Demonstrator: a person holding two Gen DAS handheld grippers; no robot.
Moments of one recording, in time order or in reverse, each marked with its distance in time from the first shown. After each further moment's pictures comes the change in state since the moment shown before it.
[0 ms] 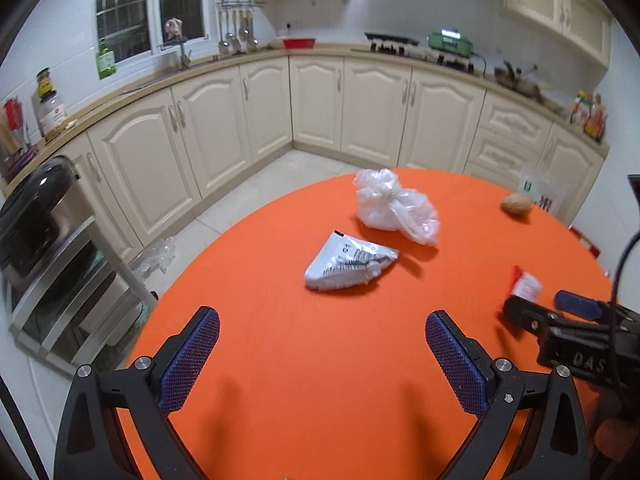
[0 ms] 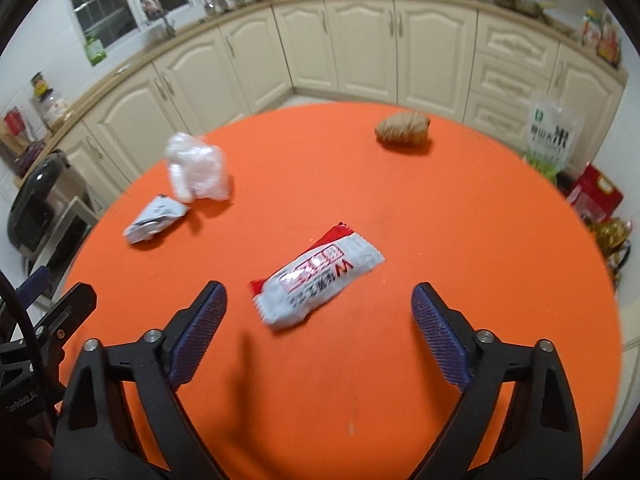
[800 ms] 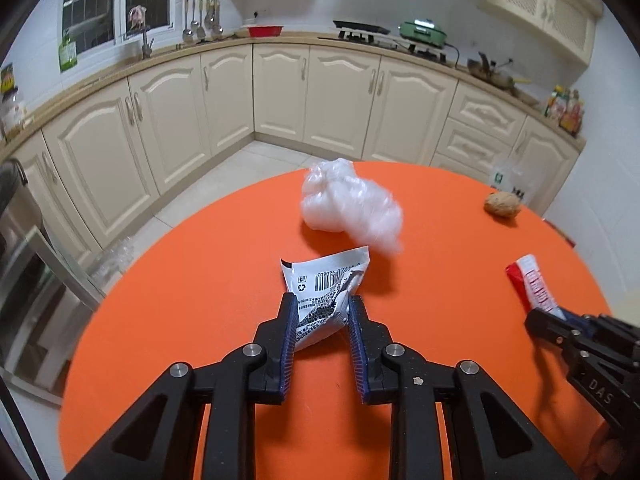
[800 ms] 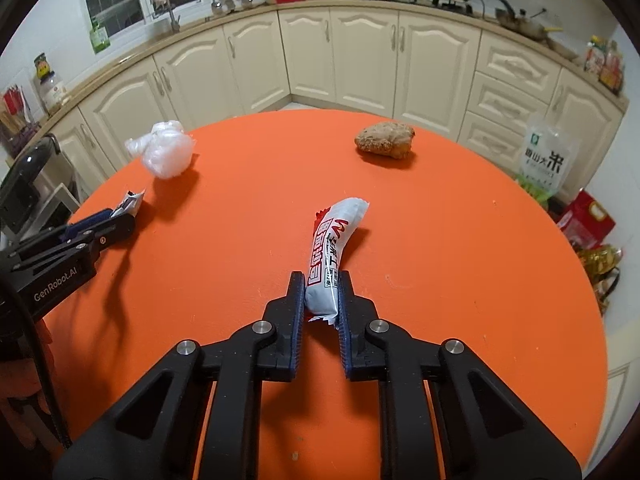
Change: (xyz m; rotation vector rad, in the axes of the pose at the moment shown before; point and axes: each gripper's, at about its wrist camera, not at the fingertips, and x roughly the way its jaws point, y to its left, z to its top) left arm 0.137 -0.005 0.095 -0.005 0.039 -0.160; right arm -0.008 -0.010 0.000 -0.078 -0.057 -0.023
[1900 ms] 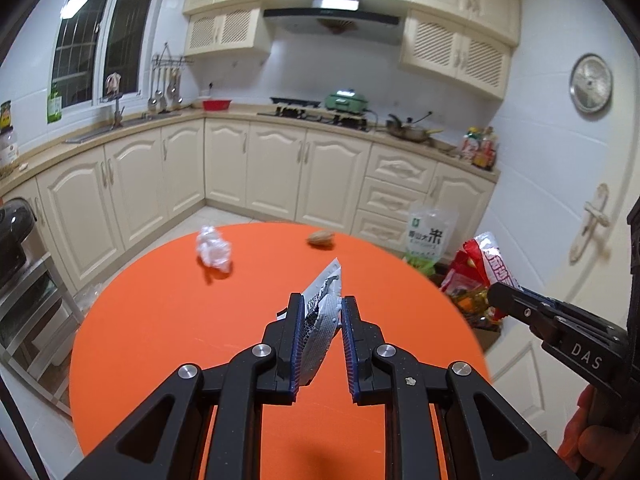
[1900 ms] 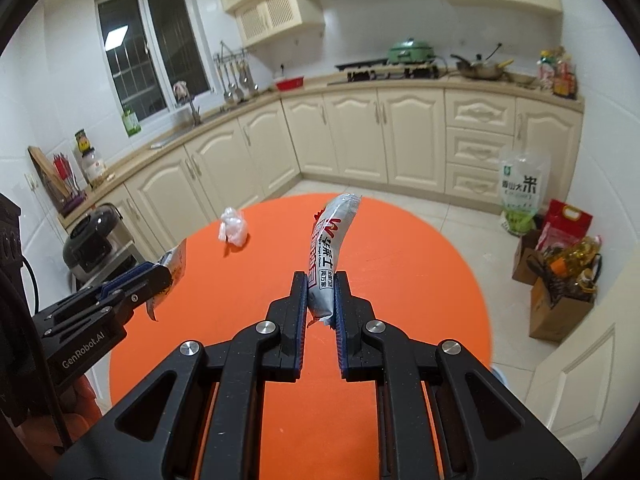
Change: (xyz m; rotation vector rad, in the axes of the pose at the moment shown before) left arm -0.237 -0.077 -0.179 0.074 -0.258 -0.173; right arm -0.237 -0.057 -0.090 0.092 -0.318 0.060
